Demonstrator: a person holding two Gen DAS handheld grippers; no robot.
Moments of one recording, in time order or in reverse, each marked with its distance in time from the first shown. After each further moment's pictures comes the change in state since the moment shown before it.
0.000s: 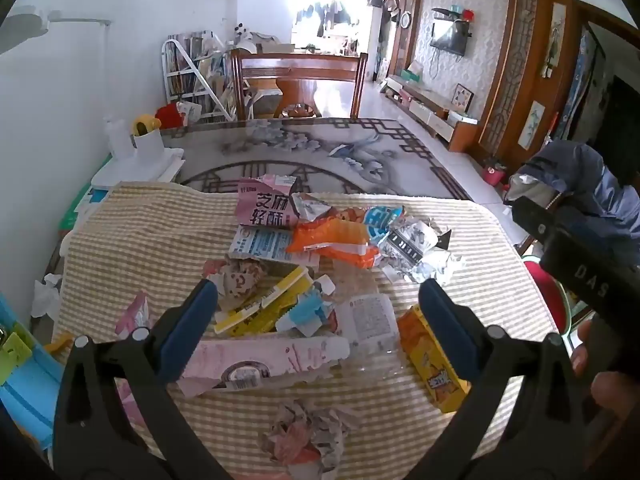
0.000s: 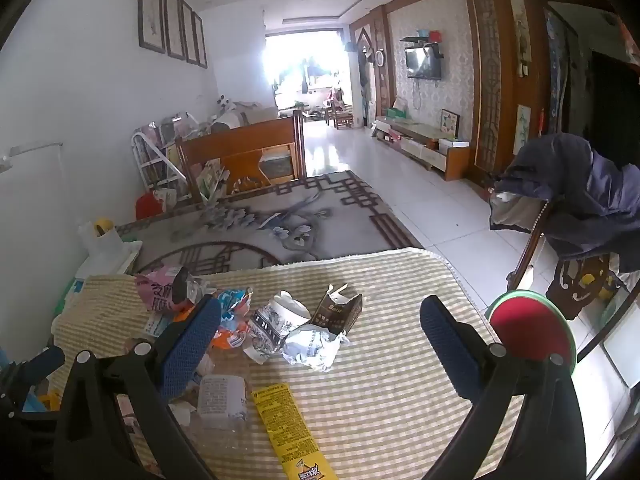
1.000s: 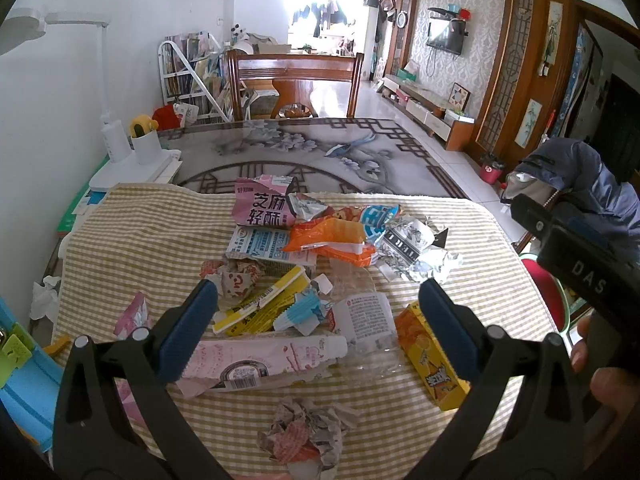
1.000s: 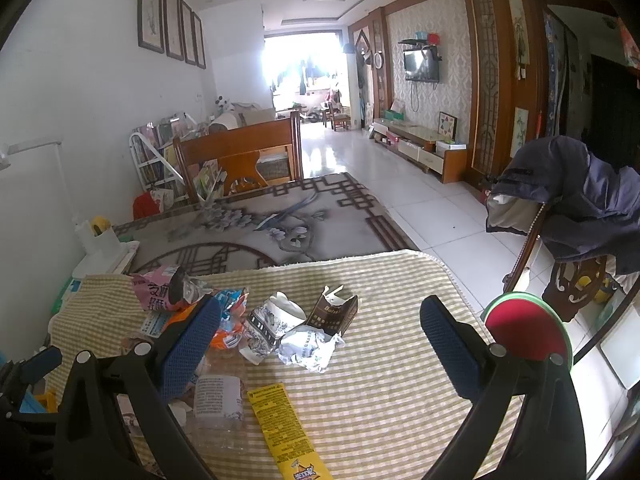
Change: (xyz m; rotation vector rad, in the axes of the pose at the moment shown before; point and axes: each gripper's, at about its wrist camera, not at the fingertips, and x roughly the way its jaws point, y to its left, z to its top) left arm 0.001 0.000 0.001 -0.003 0.012 0.002; right arm 0.000 -0.002 0.000 -0.004 0.002 -0.007
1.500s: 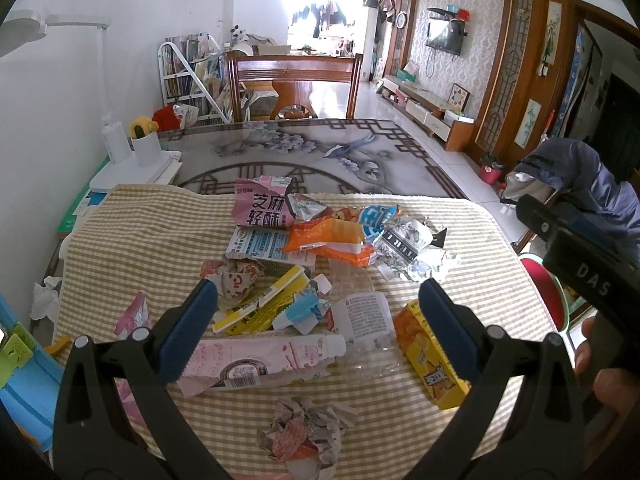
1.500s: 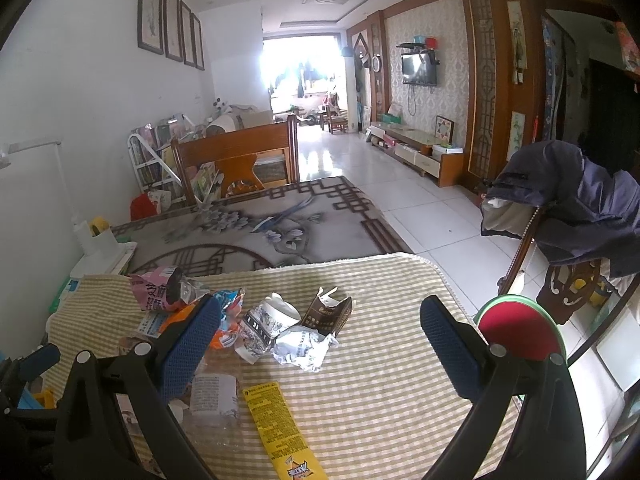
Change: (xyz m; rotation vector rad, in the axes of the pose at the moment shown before) left arm 0.000 0.000 0.000 0.001 -0.002 0.000; right arm -0.011 -0.002 0.002 -0.010 -0.015 -0.013
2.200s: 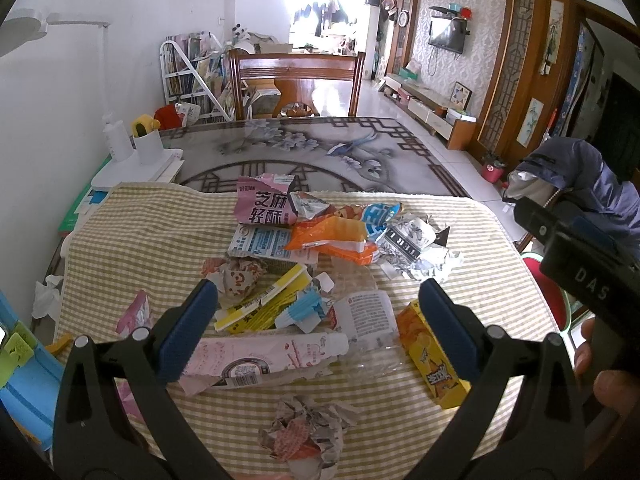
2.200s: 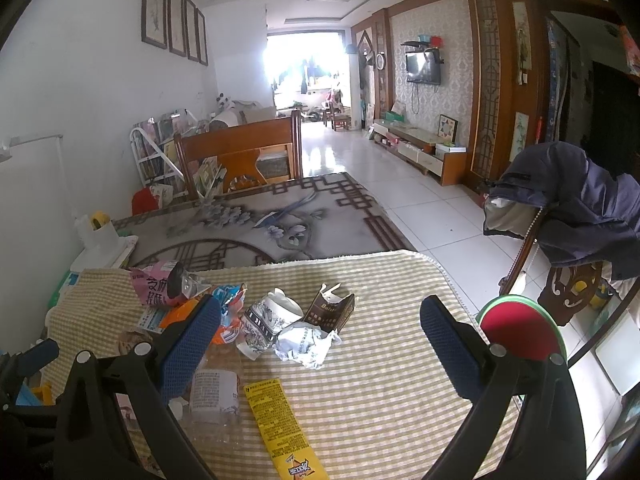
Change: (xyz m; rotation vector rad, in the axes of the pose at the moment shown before) left arm 0.004 -0.001 -0.003 -0.001 0.001 0.003; right arm 0.003 0.003 -0.005 -0.011 0.007 0.000
